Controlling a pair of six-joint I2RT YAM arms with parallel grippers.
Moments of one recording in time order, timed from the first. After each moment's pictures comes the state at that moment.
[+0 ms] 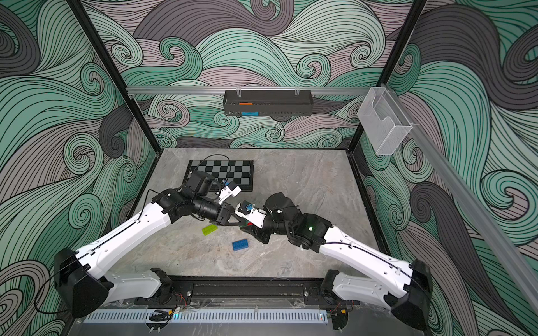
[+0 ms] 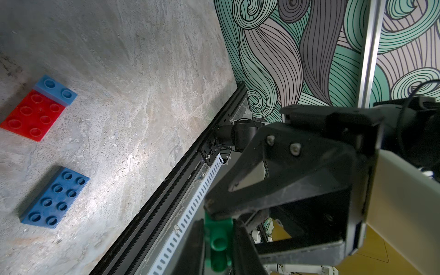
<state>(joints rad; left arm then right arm) -0.63 1.27 1.12 -0.74 0.87 -0.48 0.95 1.09 0.96 -0.48 -0.23 -0.20</state>
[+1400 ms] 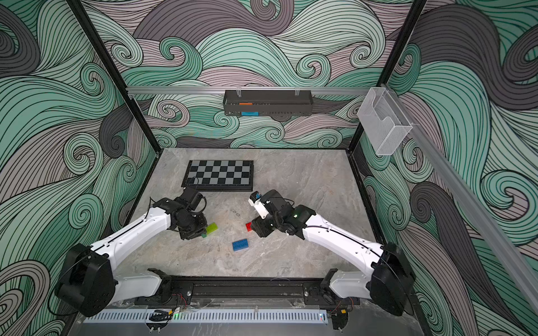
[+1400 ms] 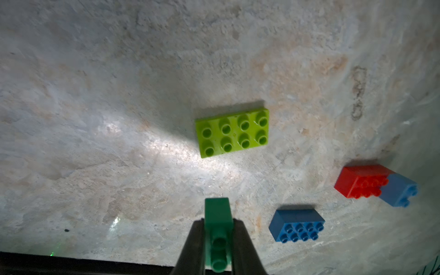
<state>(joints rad) -0.38 1.30 0.83 -0.93 0.11 -0.90 0.82 1.28 0.95 -0.60 -0.13 0.19</state>
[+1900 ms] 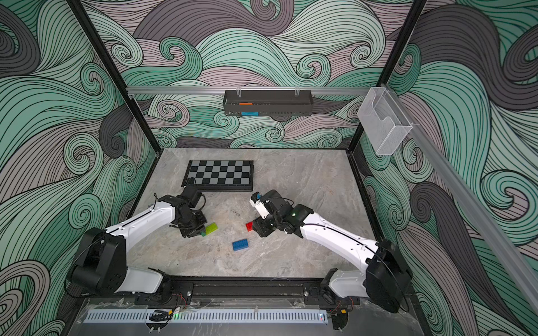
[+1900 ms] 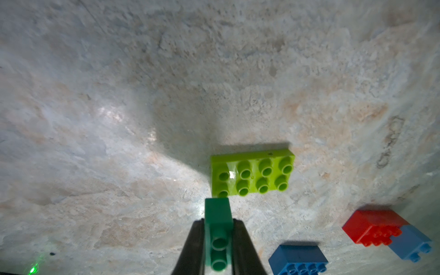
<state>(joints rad) -0.31 1.42 0.82 -0.86 0.14 -0.92 0.80 1.31 0.94 -0.60 -0.14 0.20</state>
